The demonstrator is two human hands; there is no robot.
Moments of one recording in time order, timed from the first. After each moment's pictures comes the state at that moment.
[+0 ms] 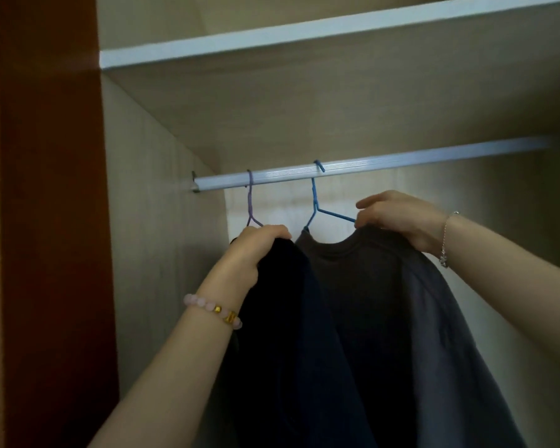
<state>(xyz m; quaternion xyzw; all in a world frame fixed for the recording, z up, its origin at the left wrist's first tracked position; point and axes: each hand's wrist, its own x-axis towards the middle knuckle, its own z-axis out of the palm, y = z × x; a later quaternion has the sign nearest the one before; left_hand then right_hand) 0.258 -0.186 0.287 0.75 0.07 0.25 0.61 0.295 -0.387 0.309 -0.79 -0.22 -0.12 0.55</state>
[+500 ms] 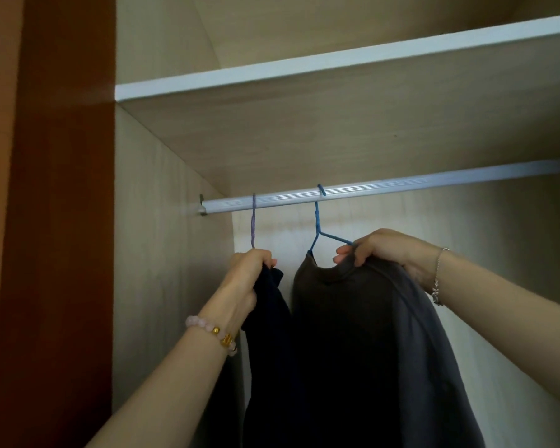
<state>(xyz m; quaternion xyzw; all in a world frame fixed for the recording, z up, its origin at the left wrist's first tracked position) 0.276 -0.171 0.288 0.62 0.05 0.31 0.72 0.323 -0.372 0.306 -0.68 -0.28 0.09 0.68</state>
